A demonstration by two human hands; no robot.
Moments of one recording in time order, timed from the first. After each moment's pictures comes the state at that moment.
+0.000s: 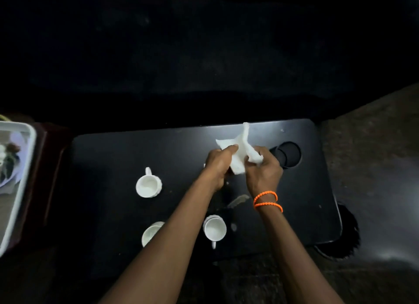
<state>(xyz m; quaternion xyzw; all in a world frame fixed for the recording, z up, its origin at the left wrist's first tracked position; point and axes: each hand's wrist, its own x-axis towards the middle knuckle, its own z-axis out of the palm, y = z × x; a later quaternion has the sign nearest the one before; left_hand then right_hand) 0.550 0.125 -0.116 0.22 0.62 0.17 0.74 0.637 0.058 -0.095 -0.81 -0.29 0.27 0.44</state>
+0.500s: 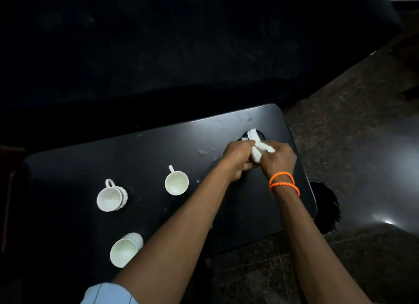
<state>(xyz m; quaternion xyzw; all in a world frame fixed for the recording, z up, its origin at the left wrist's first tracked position) 0.685 0.100 -0.096 0.24 0.56 0.10 0.79 0.765 0.037 -0.087 -0.88 -0.24 0.25 0.32</state>
